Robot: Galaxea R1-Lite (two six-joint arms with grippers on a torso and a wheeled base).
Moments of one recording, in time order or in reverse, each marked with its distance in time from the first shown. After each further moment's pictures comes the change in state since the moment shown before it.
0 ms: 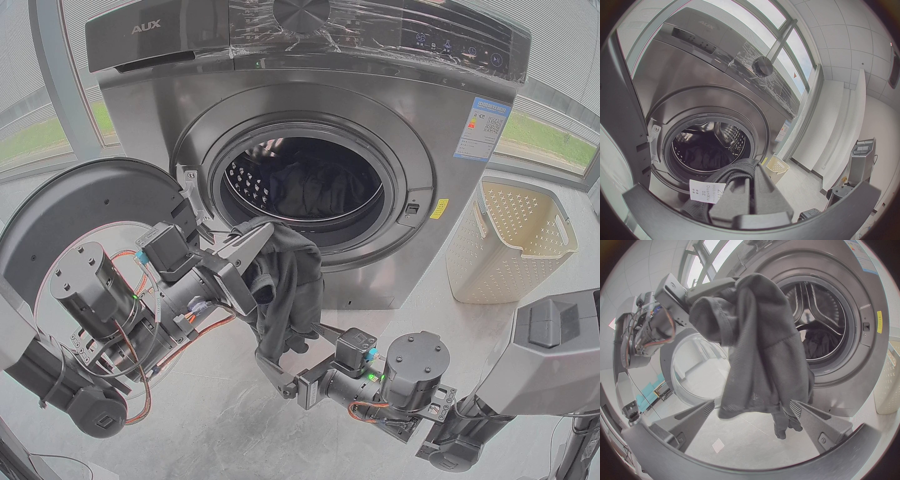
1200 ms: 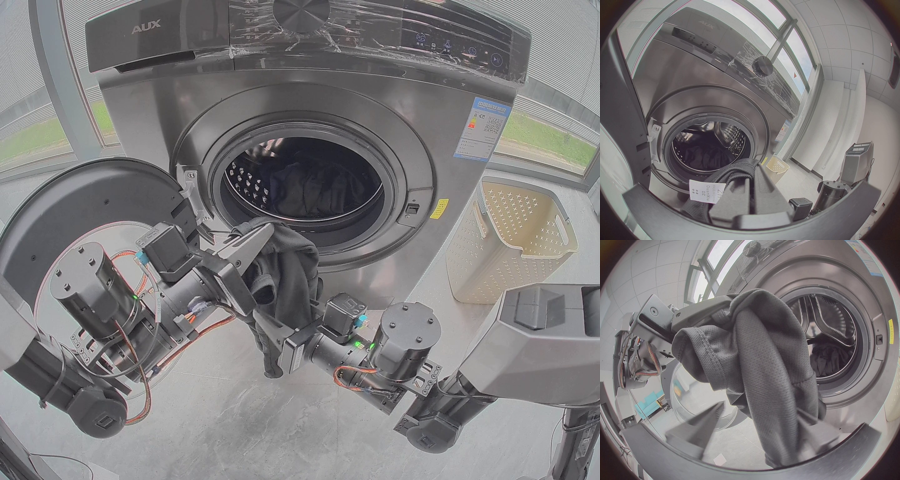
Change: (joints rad) left arm 0.000 0.001 0.001 0.000 0.000 -0.001; right arm -0.048 0.056 -0.181 -0.040 0.083 -0.003
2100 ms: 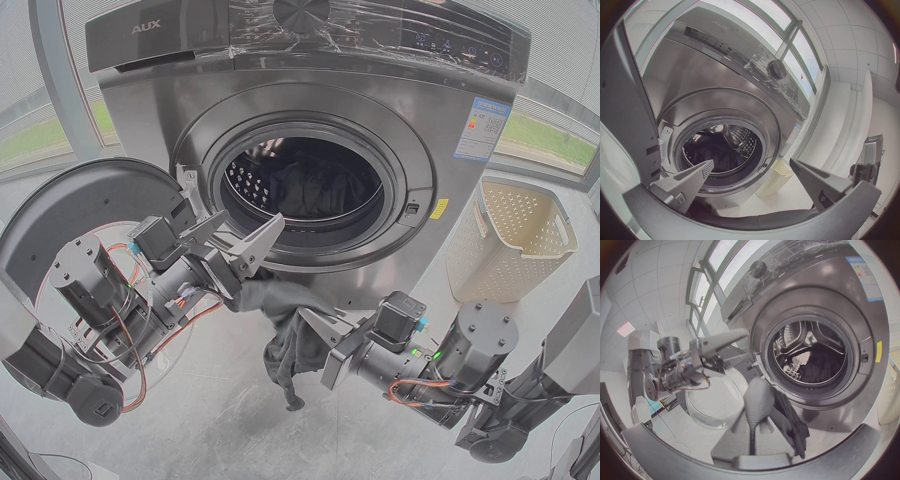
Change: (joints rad) left arm 0.064 0.012 -0.017 0.002 0.011 -0.029; right arm 0.038 -0.253 0.240 0.010 -0.030 -0.004
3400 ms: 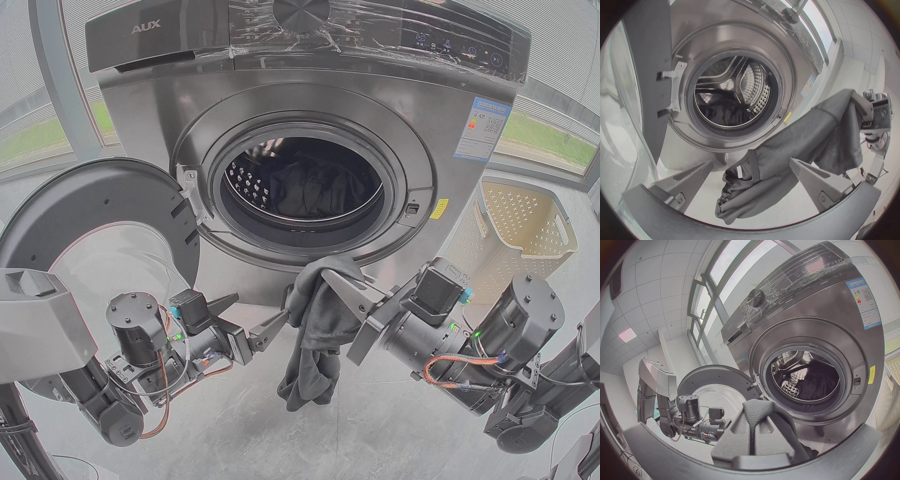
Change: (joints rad) left arm 0.022 0.202 0.143 -0.003 -0.014 0.050; right arm -0.020 -0.128 0.011 0.001 0.003 0.001
